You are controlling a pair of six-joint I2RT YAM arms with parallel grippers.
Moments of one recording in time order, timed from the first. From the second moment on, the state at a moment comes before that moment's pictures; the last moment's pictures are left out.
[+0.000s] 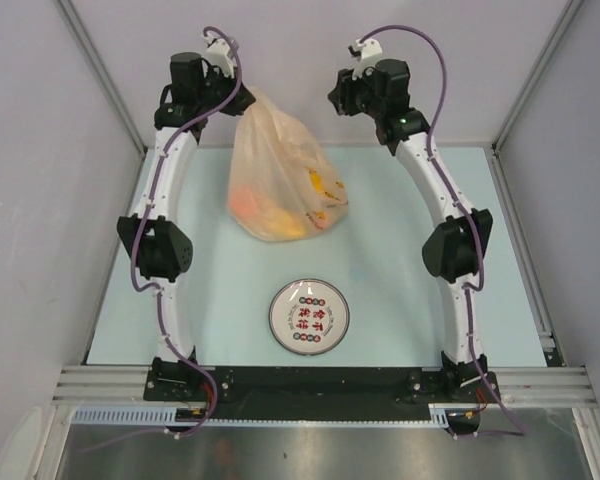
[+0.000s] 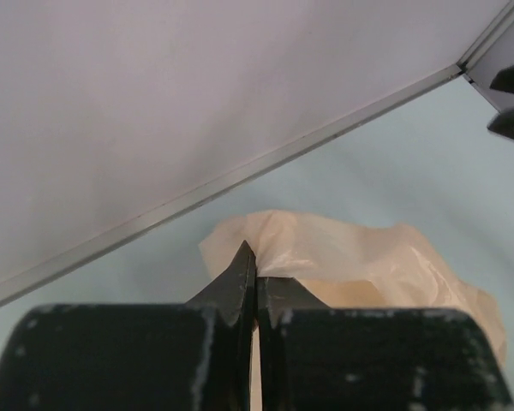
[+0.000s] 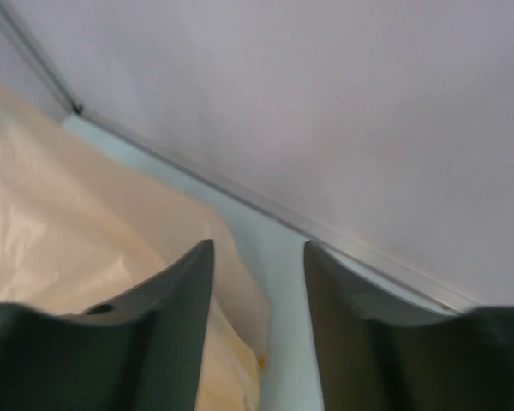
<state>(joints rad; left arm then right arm) -0.12 2.17 2.40 -0.53 0.47 -0.02 0.37 2.27 2.45 -0.29 -0.22 0.03</state>
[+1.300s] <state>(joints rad) -0.12 1.97 2.09 -0.51 0.45 -0.04 0.63 2.07 1.99 -0.46 -0.27 0.03</state>
